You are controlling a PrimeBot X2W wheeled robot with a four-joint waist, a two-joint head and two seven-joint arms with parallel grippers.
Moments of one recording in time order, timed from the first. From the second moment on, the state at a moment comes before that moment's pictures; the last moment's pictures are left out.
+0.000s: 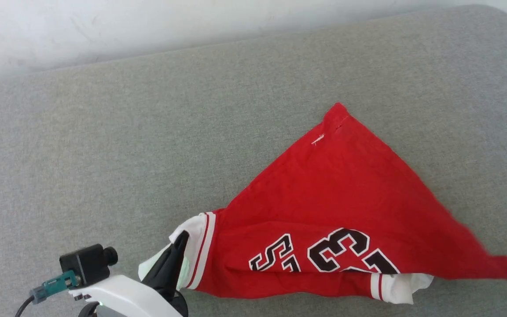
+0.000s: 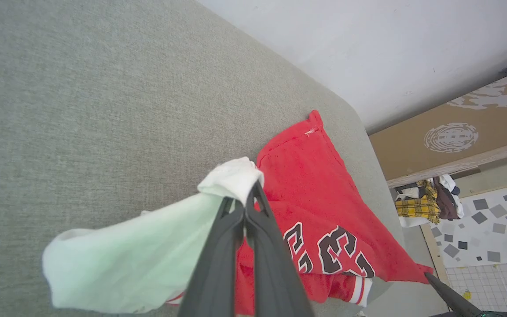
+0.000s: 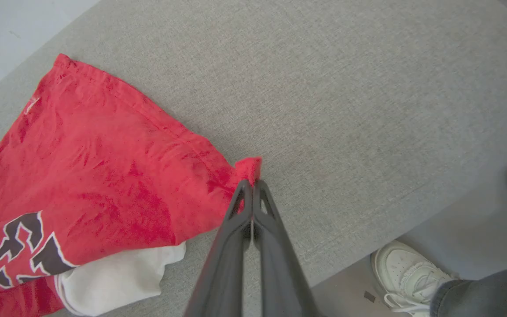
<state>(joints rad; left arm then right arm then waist) 0.18 0.24 -0.23 -0.43 -0.80 0.24 0.28 0.24 -0.05 -0.46 -0.23 0.53 0.13 0.55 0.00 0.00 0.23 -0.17</state>
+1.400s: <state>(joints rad) 0.10 0.23 -0.27 -0.43 -0.80 0.21 0.27 -0.29 -0.20 -0.14 -0.24 0.32 0.13 0.70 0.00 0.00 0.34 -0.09</state>
